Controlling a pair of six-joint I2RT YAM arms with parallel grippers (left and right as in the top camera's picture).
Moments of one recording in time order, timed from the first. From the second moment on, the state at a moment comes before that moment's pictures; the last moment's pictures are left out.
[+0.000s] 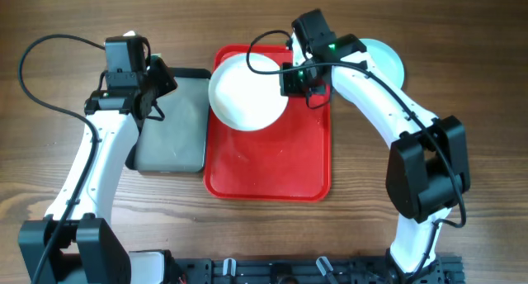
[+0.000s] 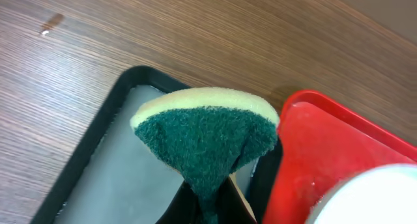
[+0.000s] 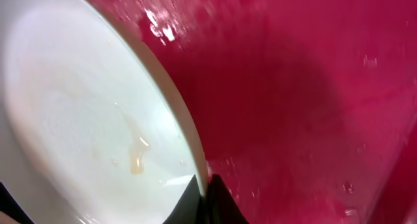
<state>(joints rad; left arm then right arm) 0.01 1.53 1.11 -0.44 -0.02 -0.43 0.43 2.02 1.63 -0.82 -0.27 0.38</state>
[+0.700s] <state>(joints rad) 0.28 1.53 1.11 -0.64 0.17 -0.42 0.76 2.13 1.63 -0.19 0.16 0.50</state>
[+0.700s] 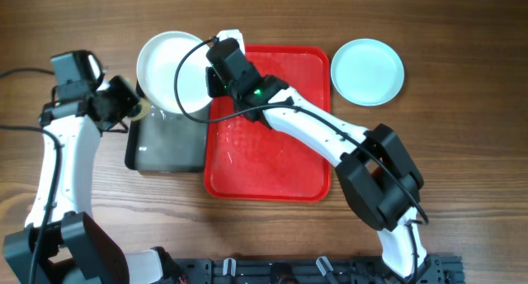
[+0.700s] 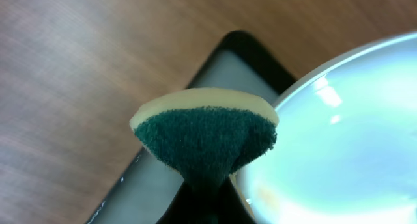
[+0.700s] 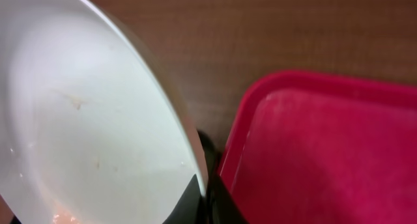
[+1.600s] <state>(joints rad) 0.33 1.53 1.11 -0.70 0.31 -0.36 0.88 2.15 1.64 0.45 0.49 -0.61</state>
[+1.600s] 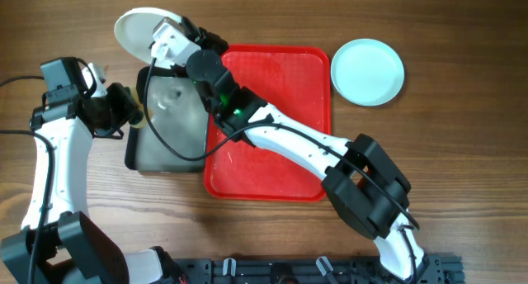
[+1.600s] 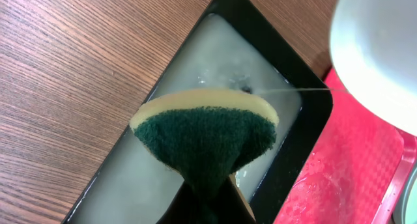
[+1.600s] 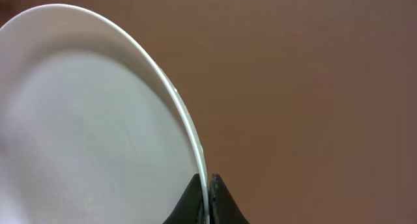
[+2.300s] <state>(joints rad) 0.33 1.53 1.11 -0.67 0.31 -0.35 0.79 2.15 1.64 0.04 0.32 0.05</state>
